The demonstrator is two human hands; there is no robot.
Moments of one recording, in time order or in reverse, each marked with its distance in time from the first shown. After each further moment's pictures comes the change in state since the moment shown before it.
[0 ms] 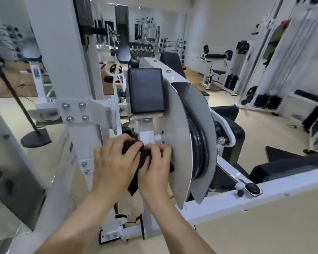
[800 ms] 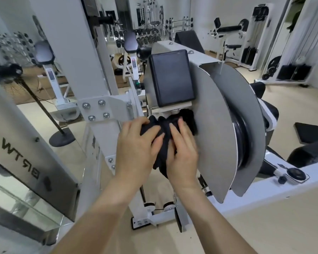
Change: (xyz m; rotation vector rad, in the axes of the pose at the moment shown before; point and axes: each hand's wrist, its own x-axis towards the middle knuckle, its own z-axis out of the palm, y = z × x) left_hand 0.031 -0.028 -0.006 -0.115 -0.019 -0.001; right_hand 0.010 0.011 0.031 -0.163 0.122 -0.136
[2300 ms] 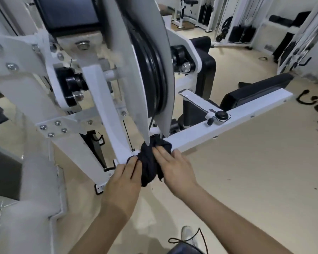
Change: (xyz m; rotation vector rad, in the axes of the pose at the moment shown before) left_hand -0.202 0.085 0.062 0.244 -0.913 0.259; right_hand -0.123 0.127 -0.154 -0.695 -0.876 -0.017
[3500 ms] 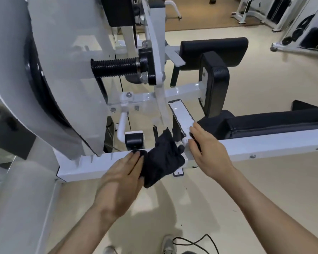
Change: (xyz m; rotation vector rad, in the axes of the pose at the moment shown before) left_hand 0.121 0.133 -0.028 0.009 0.027 -0.247; right_hand 0.088 0.249 -0.045 0.387 0.048 -0.177
